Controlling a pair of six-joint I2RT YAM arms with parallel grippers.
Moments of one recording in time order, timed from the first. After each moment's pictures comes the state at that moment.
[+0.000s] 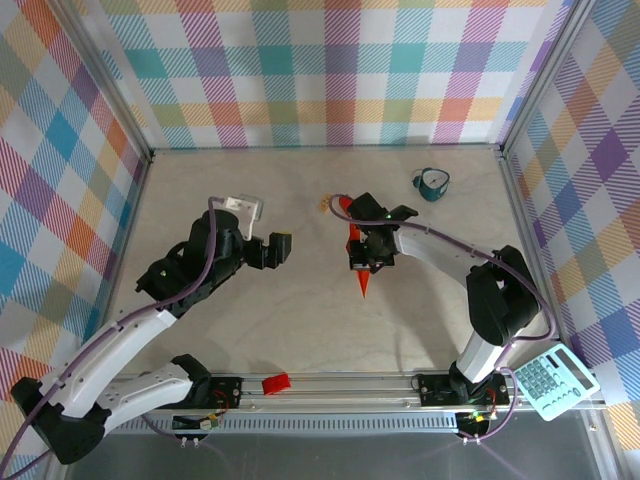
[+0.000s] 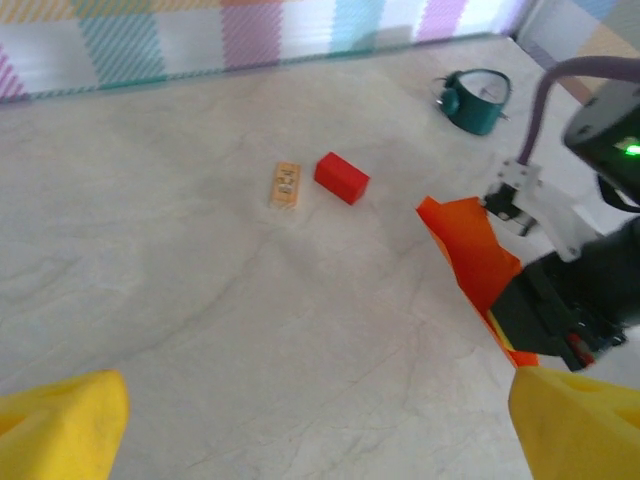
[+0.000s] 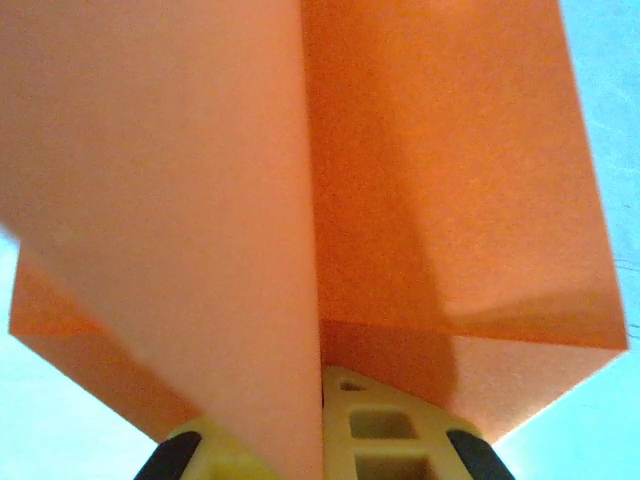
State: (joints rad) left arm -0.65 0.97 1.05 -0.60 -0.13 -0.22; right arm 0.65 1.69 1.25 -0.86 -0.07 0.52
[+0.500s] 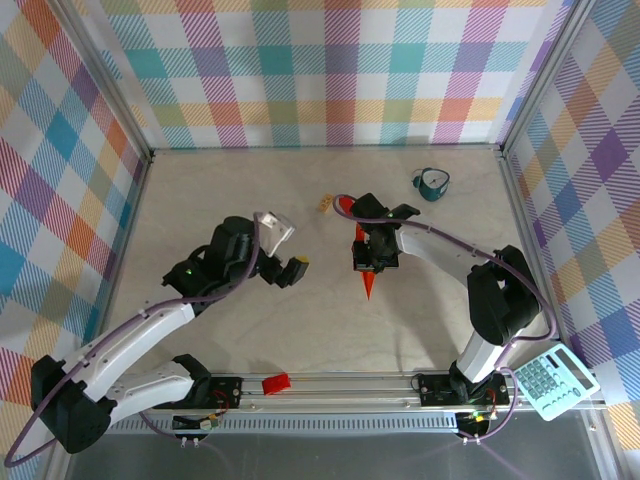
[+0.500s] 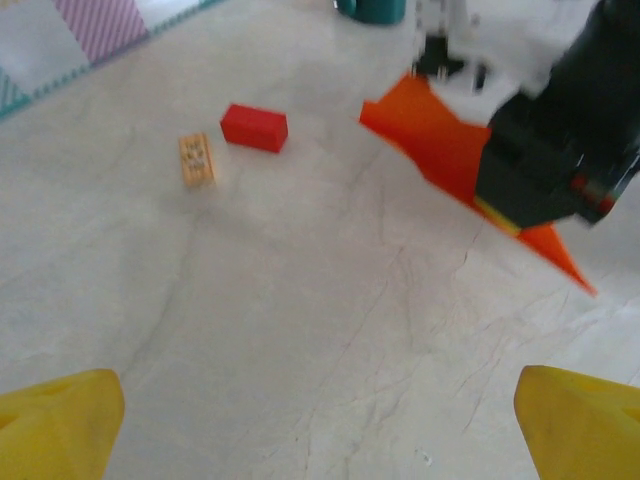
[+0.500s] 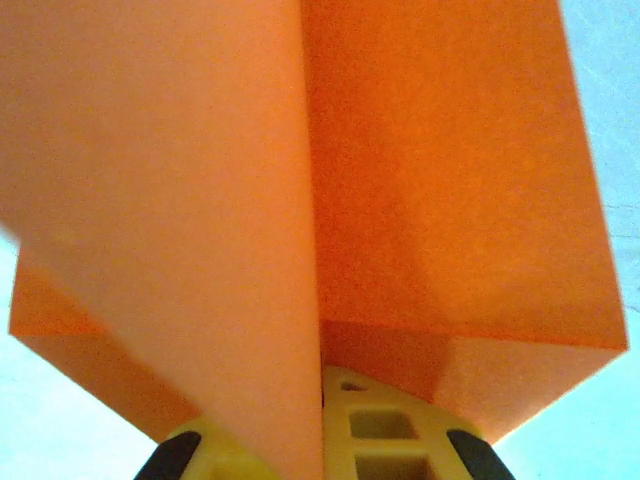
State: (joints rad) left arm -0.65 1.03 0.83 -0.38 0.05 0.10; right arm 0.63 1.70 1.26 -0.92 -0.05 0.55
